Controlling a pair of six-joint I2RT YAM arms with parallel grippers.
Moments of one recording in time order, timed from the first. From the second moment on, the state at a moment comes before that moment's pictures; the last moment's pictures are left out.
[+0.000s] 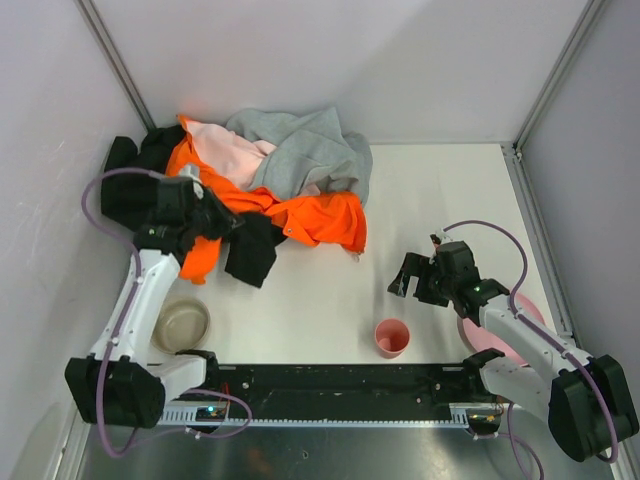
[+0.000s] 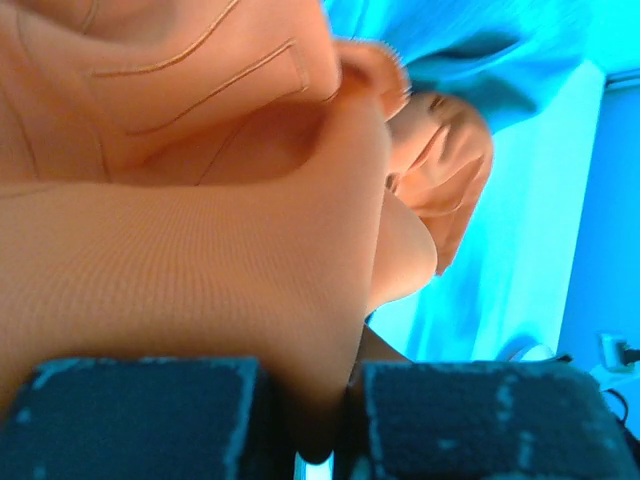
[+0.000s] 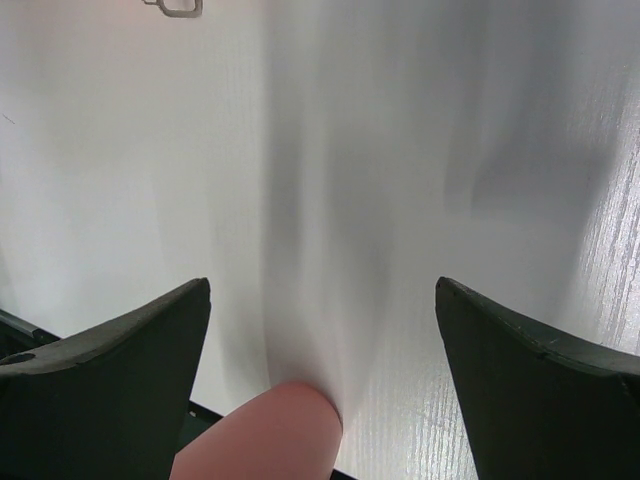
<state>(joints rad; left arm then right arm) -0.07 1.10 0.99 -0.57 0.22 -0.65 0.39 0.99 0.49 -0.30 -0.19 0.61</state>
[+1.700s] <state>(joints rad) -0.10 2.51 2.39 -0.76 0.09 -0.44 0.39 1.00 0.49 -0.33 -0.14 0.54</state>
